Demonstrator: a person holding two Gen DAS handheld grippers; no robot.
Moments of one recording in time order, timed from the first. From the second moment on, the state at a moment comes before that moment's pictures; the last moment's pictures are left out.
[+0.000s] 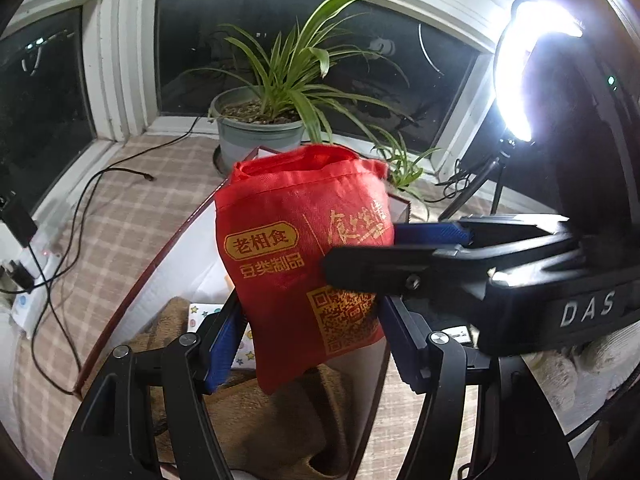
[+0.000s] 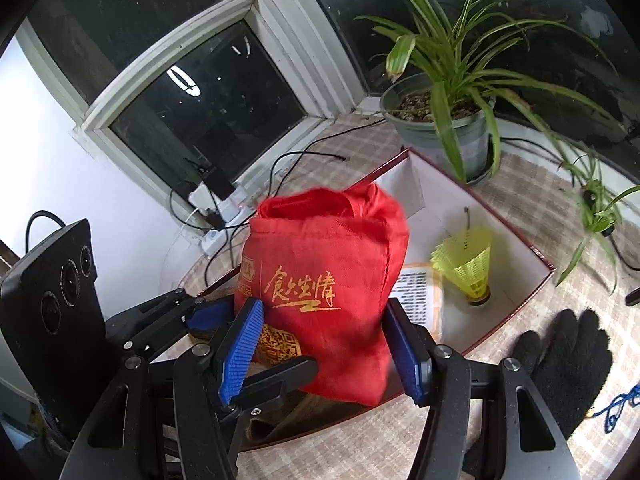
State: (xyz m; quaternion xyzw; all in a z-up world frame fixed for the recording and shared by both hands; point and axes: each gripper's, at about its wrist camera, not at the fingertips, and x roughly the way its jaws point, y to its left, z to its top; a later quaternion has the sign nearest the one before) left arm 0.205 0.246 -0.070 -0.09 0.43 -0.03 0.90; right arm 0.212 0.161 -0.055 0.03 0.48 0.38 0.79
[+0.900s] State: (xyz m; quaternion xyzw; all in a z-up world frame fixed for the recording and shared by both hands) left arm 0.184 0.220 -0.052 -0.13 0.42 -0.07 0.89; right arm 0.197 0.062 -0.035 0.07 0.46 0.32 0.82
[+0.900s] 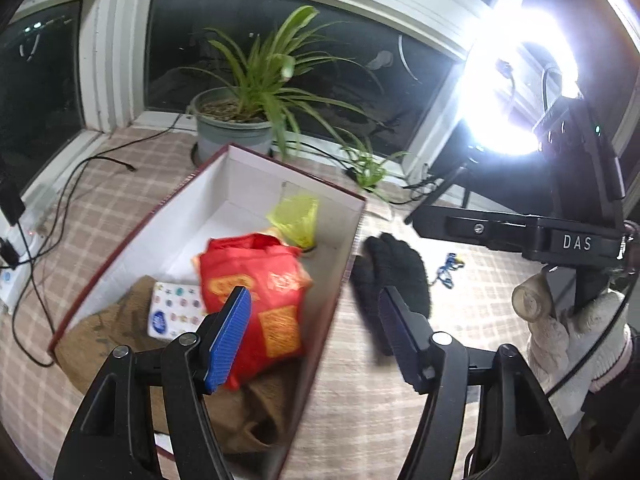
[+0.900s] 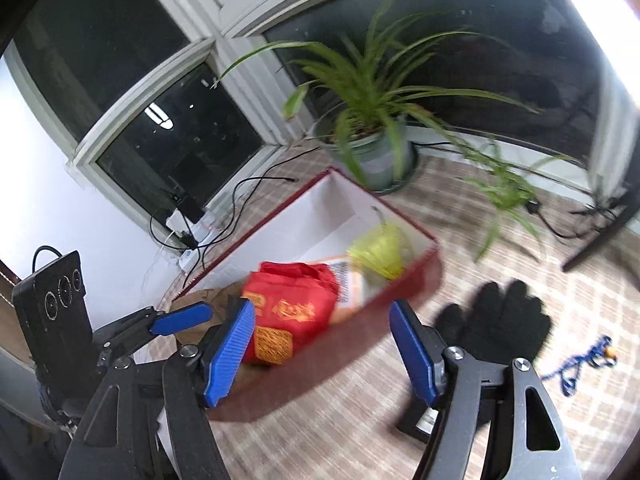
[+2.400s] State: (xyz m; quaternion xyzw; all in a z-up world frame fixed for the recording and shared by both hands) left arm 0.217 0.086 -0.148 -0.16 0.52 -0.12 0.83; right arm 0.171 -0.106 -0.143 0.24 0.54 0.25 0.76
